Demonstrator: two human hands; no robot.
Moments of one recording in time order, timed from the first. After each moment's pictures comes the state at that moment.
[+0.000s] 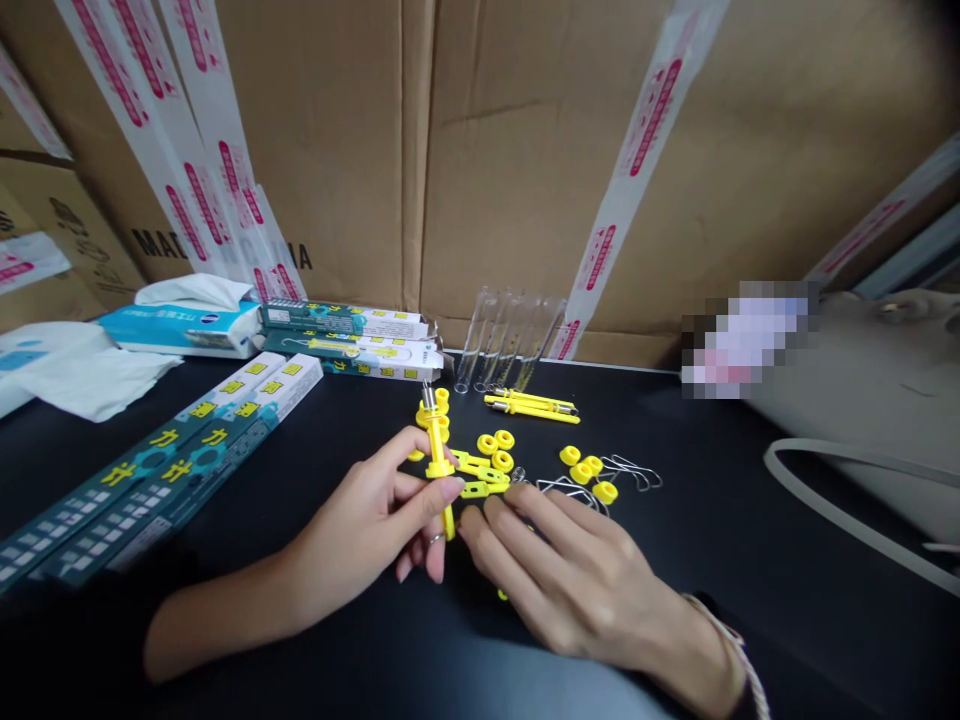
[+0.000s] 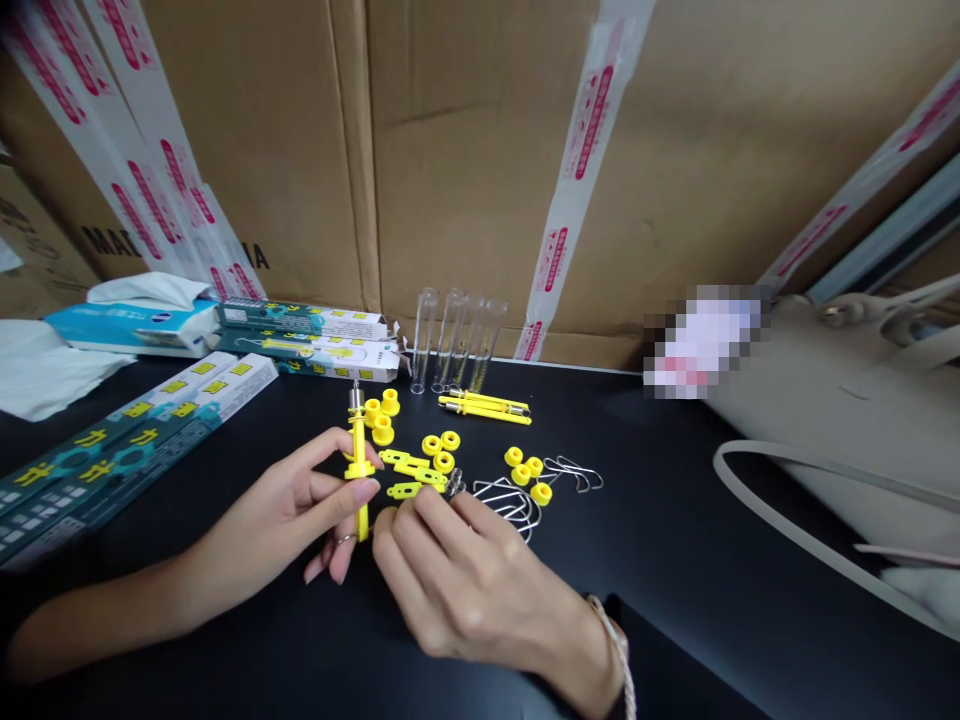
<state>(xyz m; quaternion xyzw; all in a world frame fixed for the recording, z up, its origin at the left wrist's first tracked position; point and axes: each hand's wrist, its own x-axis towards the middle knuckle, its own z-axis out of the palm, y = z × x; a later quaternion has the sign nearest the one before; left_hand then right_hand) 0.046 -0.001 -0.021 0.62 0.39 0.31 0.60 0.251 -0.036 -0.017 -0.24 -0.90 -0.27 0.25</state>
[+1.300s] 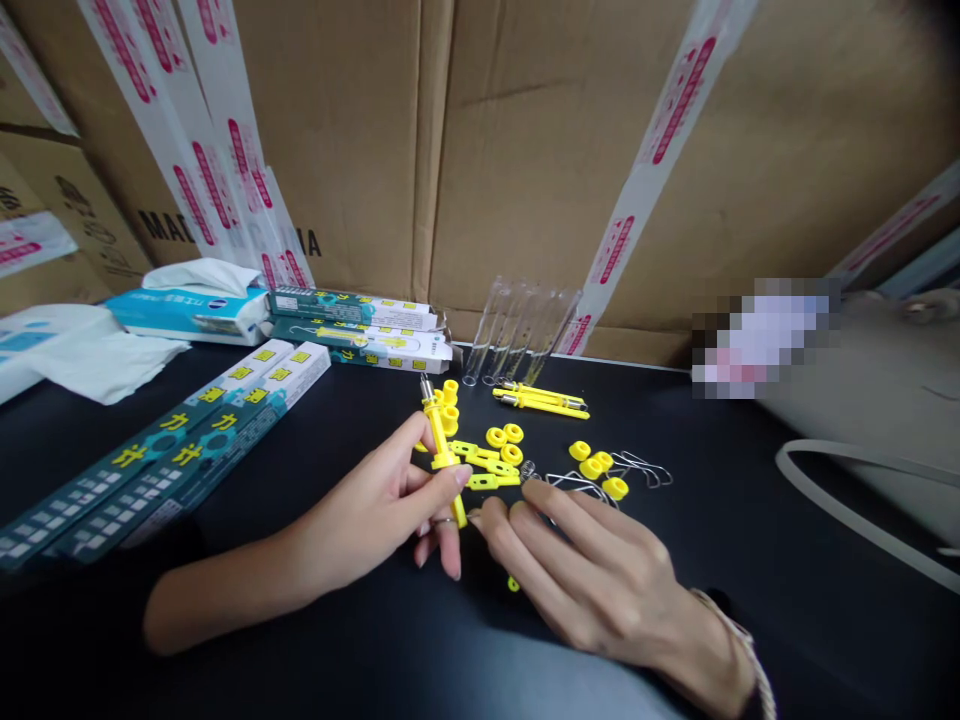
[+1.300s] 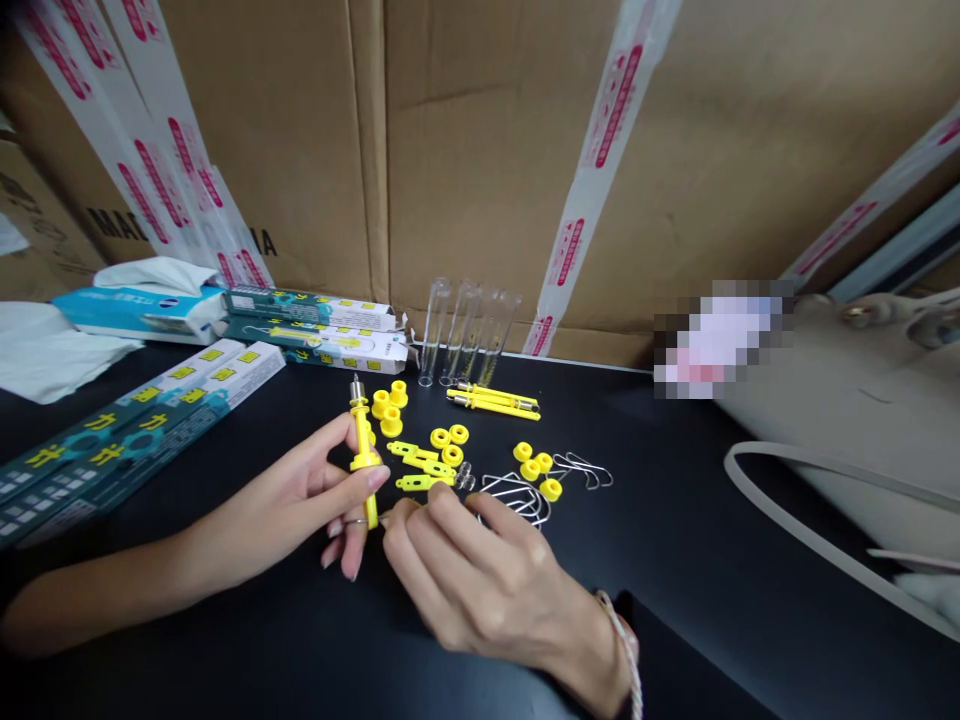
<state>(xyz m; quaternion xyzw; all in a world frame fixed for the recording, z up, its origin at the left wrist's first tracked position) 0.045 0.002 -0.018 0.60 0.32 0.30 0.67 0.248 -0.038 -0.015 -0.24 -0.87 -0.31 0.30</state>
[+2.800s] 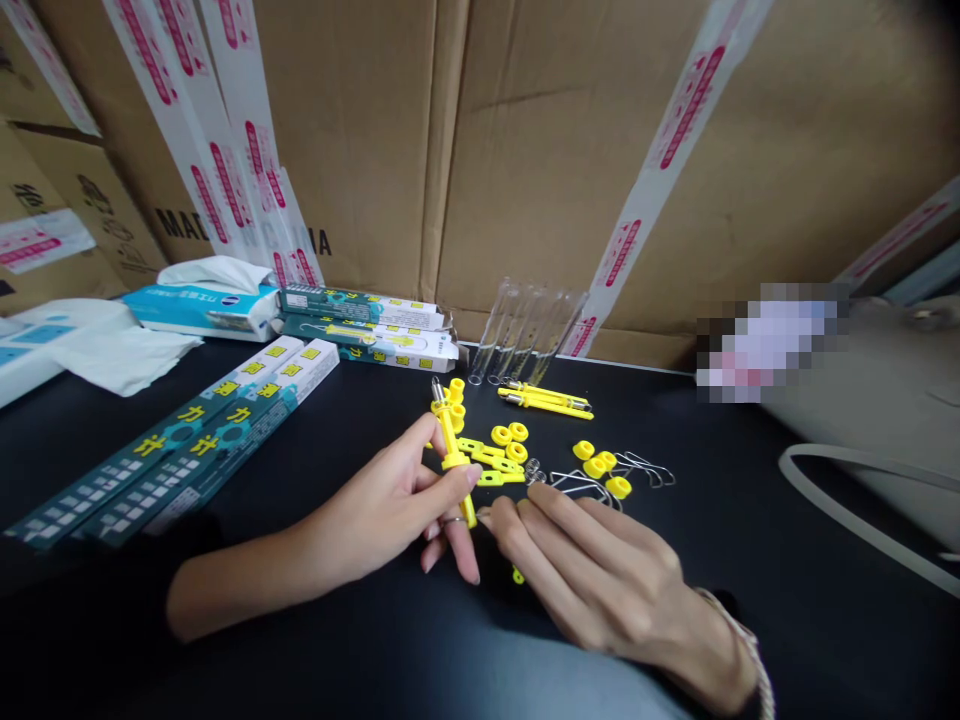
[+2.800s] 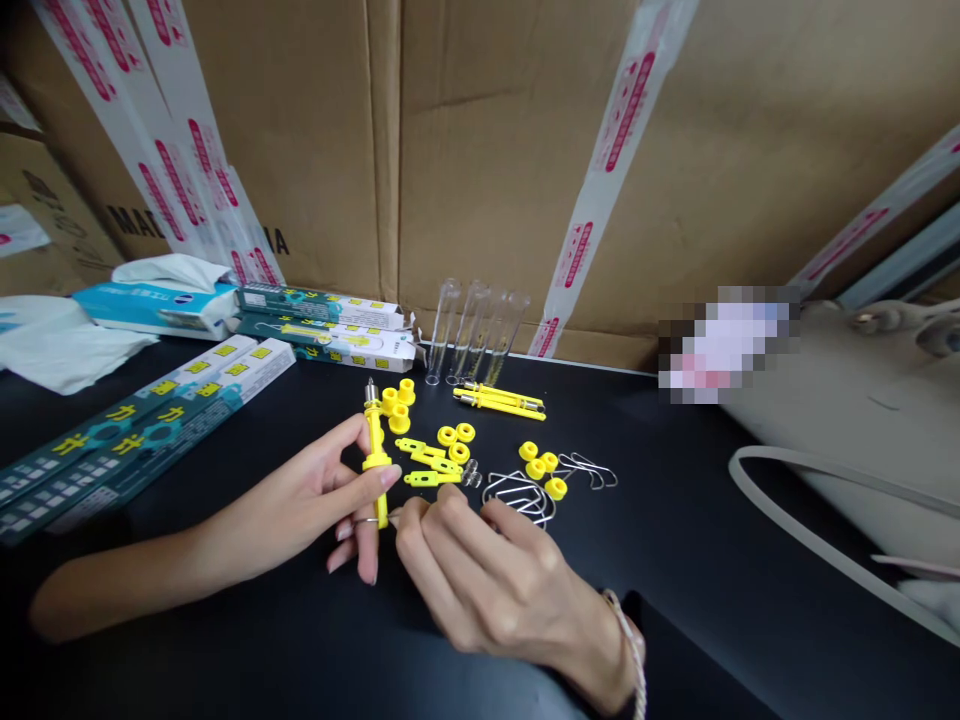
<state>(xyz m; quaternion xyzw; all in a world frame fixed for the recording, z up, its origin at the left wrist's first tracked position) 0.046 -0.002 -0.017 0.57 0.31 0.29 0.70 0.250 -0.043 -0.013 -0.23 -0.87 -0.32 0.29</state>
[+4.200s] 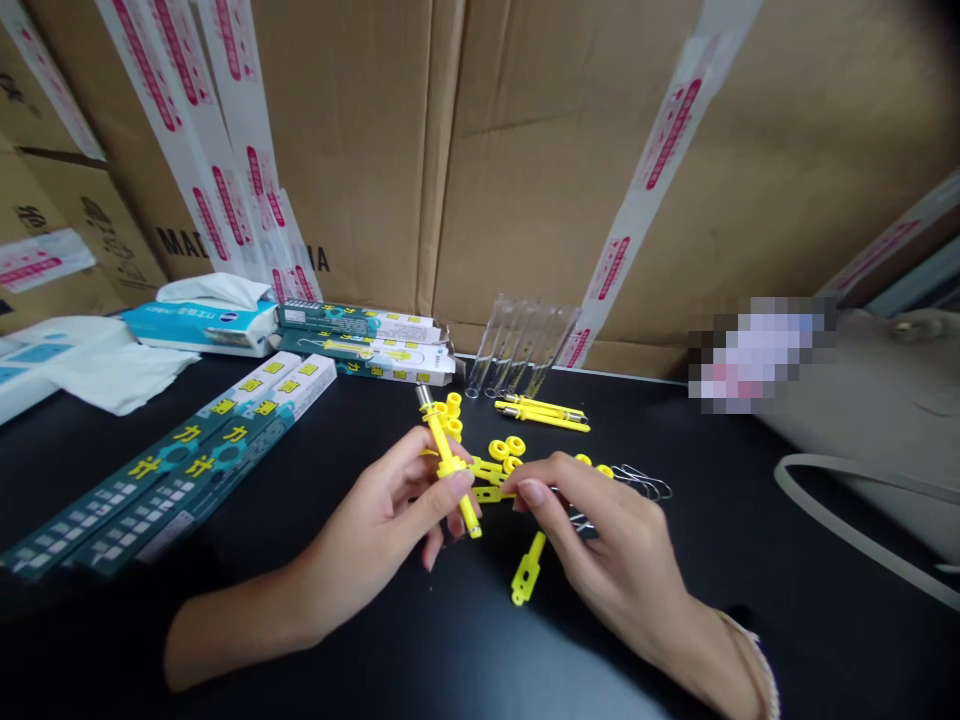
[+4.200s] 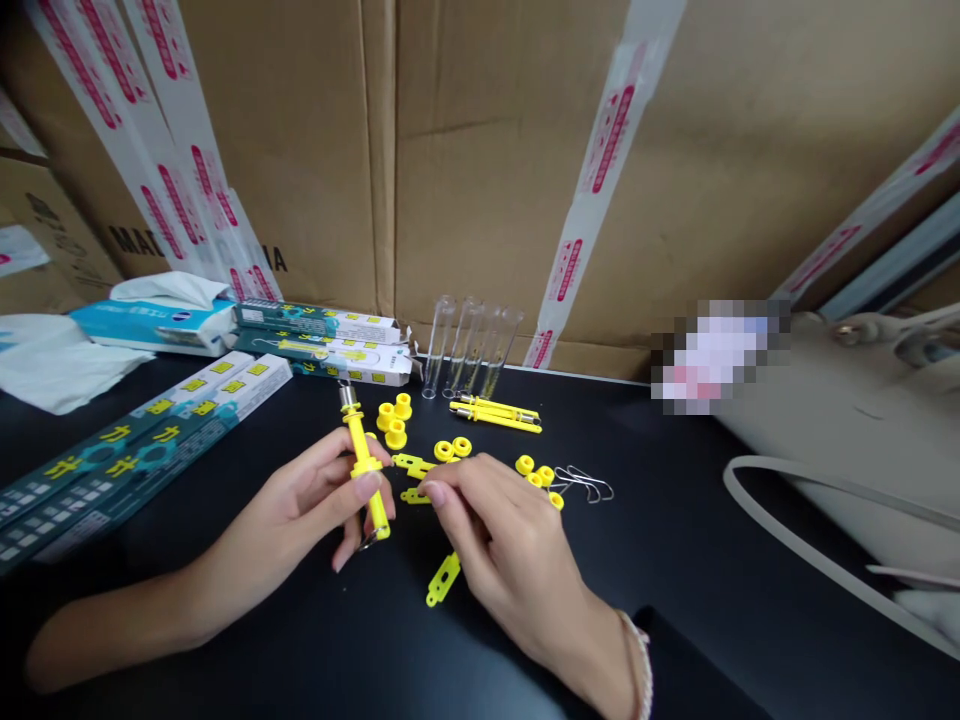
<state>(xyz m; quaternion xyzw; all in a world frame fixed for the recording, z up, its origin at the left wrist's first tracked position) 0.045 -0.006 -0.018 0.56 0.33 0.40 0.64 0.252 -0.029 -0.015 -0.39 -0.81 0.06 0.44</state>
